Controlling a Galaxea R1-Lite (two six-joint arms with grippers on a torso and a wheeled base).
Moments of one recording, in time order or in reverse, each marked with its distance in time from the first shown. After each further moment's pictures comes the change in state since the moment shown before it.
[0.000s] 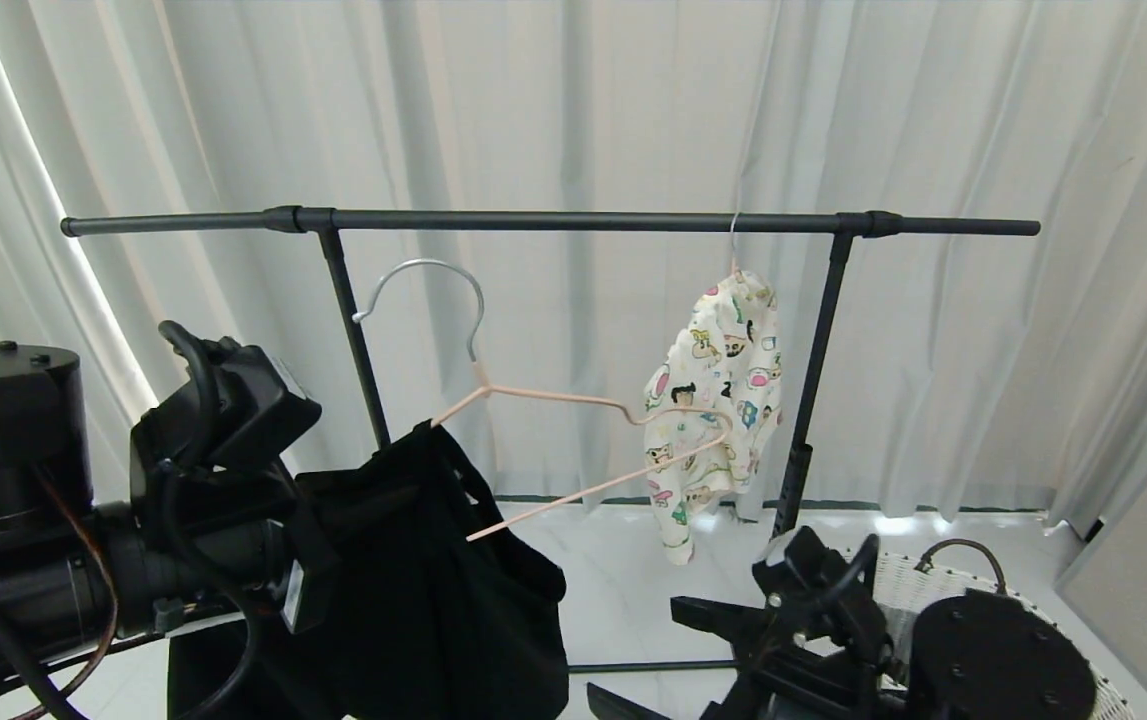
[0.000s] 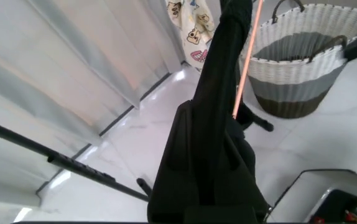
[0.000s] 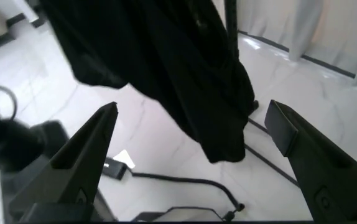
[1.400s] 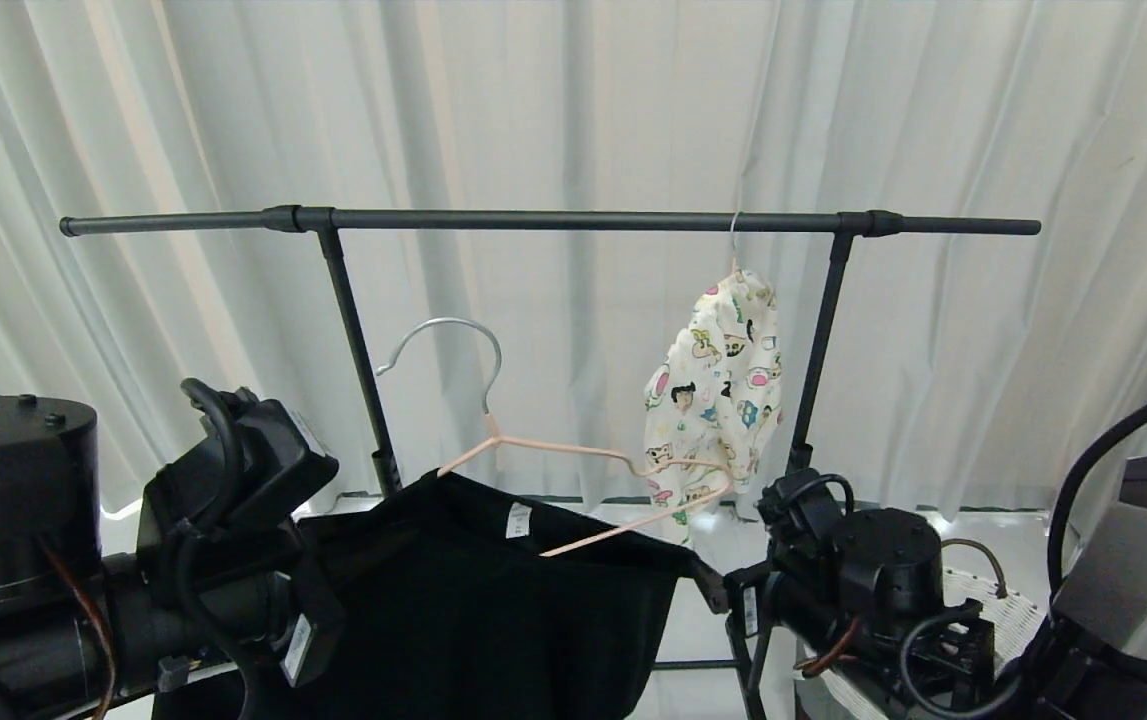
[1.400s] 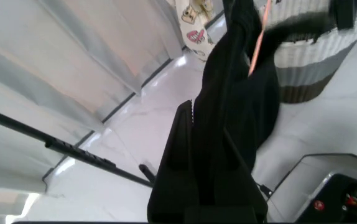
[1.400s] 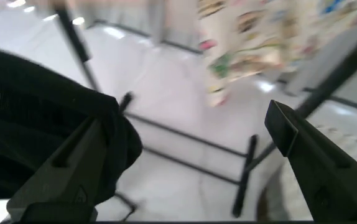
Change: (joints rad) left arm -0.063 -0.026 0.075 0.000 0.107 0.001; right arm -0.319 0.191 -0.098 0.026 -0.245 -0.213
